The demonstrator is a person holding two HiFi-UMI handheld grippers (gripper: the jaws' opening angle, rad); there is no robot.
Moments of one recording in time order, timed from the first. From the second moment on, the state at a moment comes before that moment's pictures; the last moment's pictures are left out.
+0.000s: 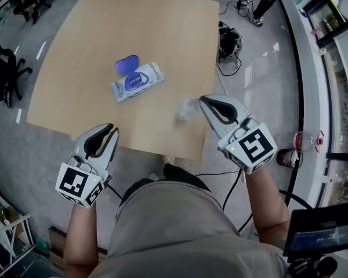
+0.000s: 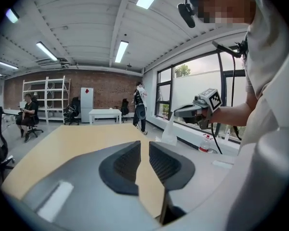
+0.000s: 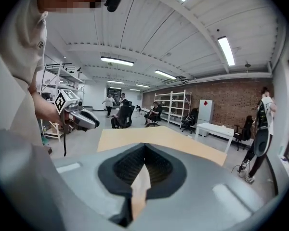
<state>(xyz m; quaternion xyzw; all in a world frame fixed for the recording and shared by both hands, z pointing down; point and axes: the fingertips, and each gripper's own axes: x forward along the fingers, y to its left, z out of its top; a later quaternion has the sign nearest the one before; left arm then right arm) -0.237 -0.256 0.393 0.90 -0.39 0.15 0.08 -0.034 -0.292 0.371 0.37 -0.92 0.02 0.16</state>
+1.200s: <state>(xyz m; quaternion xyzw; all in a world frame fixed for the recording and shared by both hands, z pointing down) -0.166 0.024 0.293 0.95 -0.30 0.10 0.04 -0.018 0.026 0.283 0.36 -0.92 0.02 0.13</state>
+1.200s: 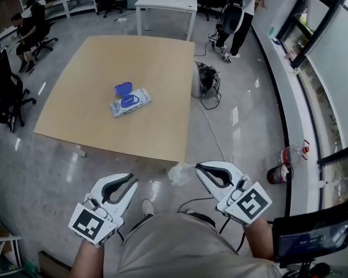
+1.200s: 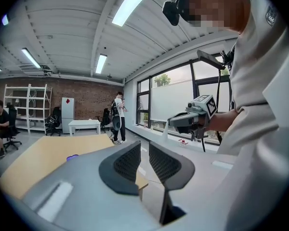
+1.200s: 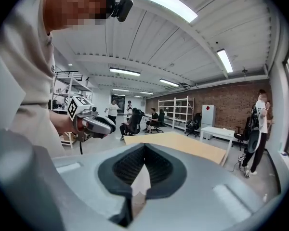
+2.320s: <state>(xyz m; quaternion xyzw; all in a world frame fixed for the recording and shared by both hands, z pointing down) 0.092 0.163 0.289 0.94 -0.33 0.09 0.04 0.188 0.158 0.267 0.27 -0.96 -0.02 0.09</state>
